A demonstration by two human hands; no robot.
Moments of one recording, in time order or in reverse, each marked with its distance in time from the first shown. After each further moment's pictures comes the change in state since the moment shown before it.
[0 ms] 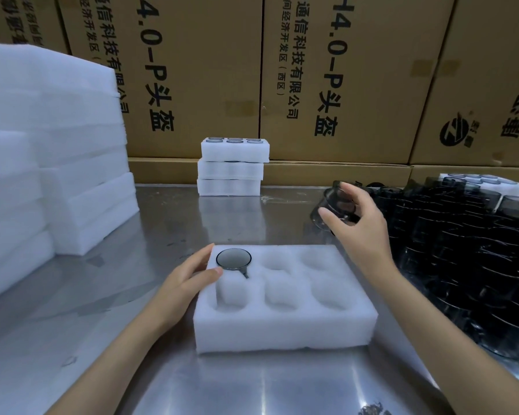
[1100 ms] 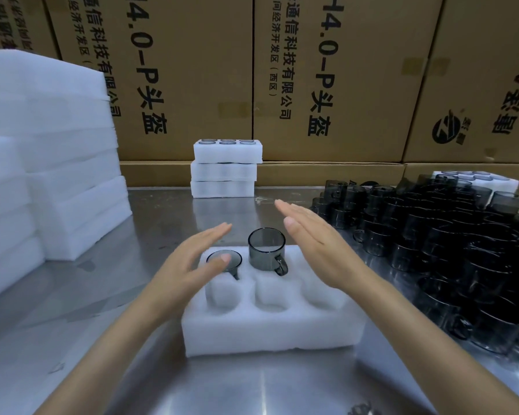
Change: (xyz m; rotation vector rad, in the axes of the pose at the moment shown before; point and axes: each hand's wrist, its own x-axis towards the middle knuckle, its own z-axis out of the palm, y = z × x) left_hand 0.007 0.029 0.008 0.339 0.028 0.199; right_hand -0.025 -0.034 0.011 -0.191 -0.533 -0.088
